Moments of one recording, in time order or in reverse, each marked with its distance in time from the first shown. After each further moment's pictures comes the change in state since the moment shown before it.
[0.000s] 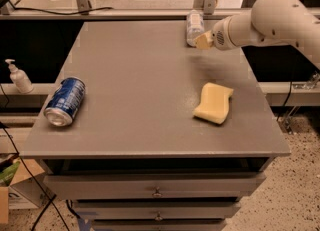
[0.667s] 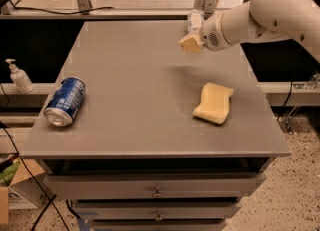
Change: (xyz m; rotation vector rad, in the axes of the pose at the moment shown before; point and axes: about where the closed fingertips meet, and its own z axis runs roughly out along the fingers) arm -0.014 0.072 -0.020 -0.188 -0.006 -0.218
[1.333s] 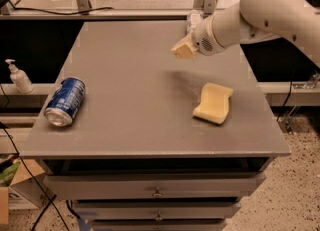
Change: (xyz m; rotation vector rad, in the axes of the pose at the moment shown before) arm 0.000 0.033 0.005 -0.052 0.058 -0.108
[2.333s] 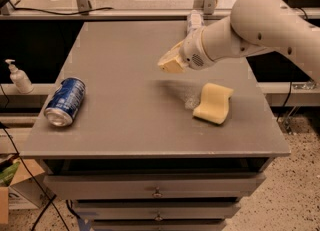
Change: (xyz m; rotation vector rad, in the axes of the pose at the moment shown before) arm -0.003 0.059 0.012 -0.115 -0.042 -0.120
